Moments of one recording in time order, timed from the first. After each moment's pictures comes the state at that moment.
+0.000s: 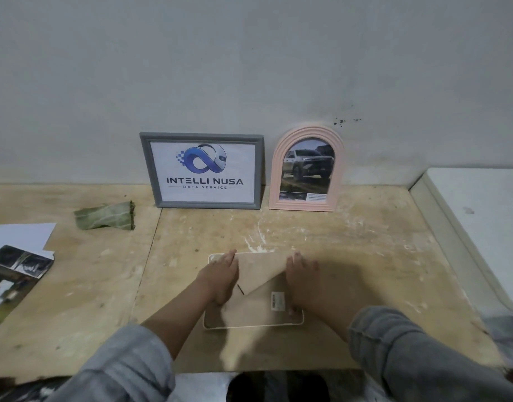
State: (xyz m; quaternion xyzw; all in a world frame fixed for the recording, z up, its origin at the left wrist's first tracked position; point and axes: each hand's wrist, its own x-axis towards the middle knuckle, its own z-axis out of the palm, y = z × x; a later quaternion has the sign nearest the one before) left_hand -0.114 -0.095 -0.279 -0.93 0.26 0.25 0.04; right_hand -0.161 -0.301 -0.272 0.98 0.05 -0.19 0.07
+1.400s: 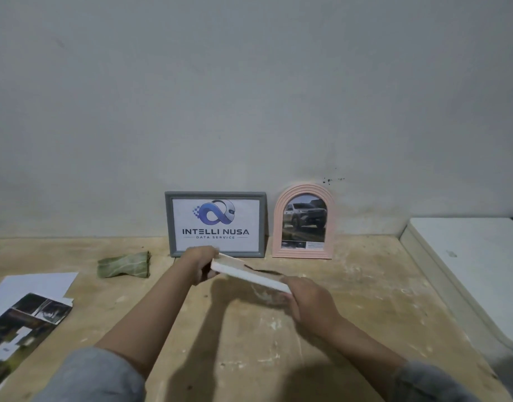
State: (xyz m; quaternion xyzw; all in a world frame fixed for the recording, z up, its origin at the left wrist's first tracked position) left_hand -0.074 -0.070 -0.136 -0.71 -0.26 0.22 -0.61; right_hand -0.185 -0.301 -0.189 0.94 0.18 0.19 -0.21
